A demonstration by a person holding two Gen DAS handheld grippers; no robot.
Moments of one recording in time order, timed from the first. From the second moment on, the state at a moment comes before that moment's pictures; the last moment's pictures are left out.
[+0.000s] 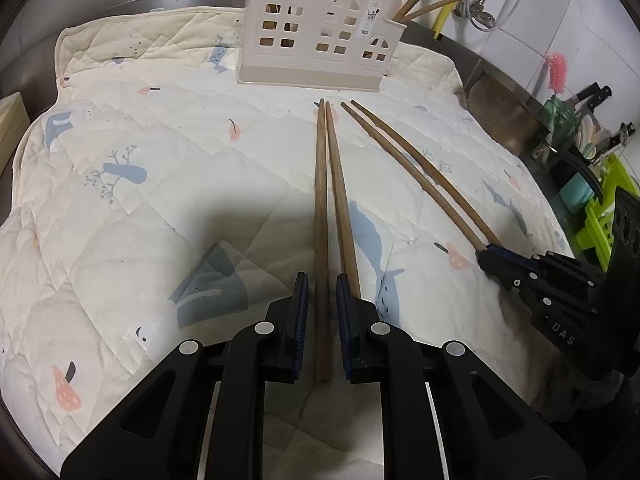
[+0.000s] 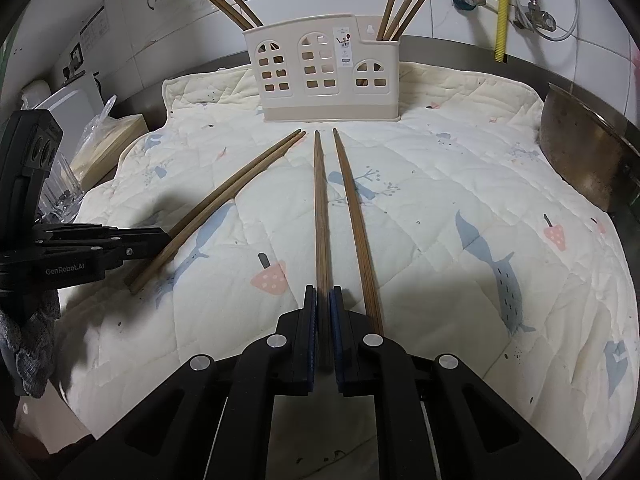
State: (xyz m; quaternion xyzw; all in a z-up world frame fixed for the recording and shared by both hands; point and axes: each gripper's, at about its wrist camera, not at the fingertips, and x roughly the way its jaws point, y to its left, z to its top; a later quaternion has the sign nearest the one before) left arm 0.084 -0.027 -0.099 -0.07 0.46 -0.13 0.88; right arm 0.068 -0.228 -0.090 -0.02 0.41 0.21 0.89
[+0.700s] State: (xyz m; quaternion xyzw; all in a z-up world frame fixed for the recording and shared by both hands) left arm 0.074 -0.012 -0.038 -0.05 0.39 -0.11 0.91; right arm 0.056 -0.225 -0.046 -0.02 0.35 0.20 0.91
